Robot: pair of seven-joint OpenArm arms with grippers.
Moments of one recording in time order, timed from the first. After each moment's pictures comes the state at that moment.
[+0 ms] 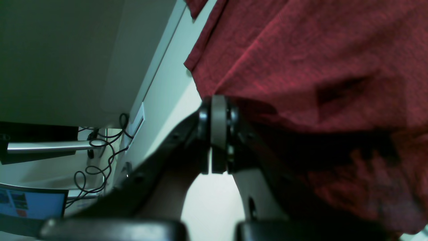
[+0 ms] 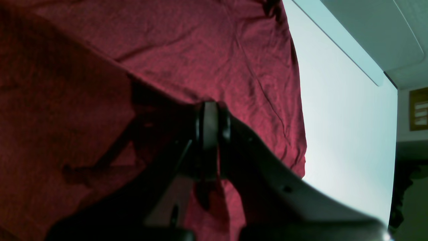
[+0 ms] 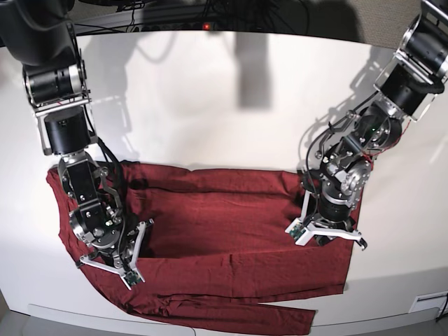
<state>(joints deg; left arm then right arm) -24.6 -20.4 43.4 69.6 18.1 10.3 28.1 33.4 18.5 -16.7 53.4 -8.2 14.3 -28.0</state>
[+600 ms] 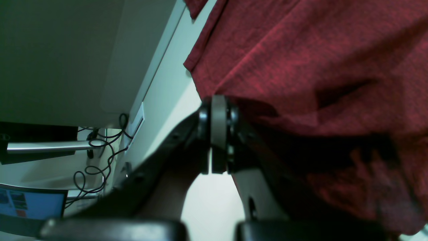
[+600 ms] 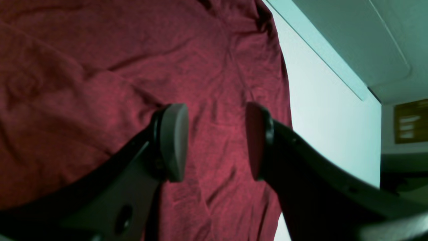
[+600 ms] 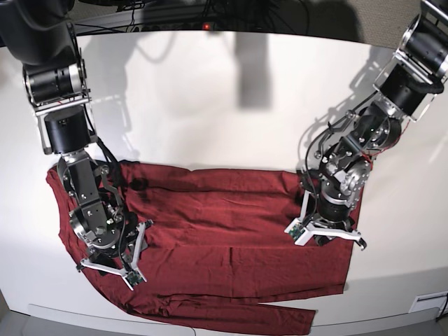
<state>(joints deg) -24.6 -20.3 43.4 69.6 18.1 10.3 28.3 33.3 18.5 -16.7 53.4 -11.3 14.3 -24.6</state>
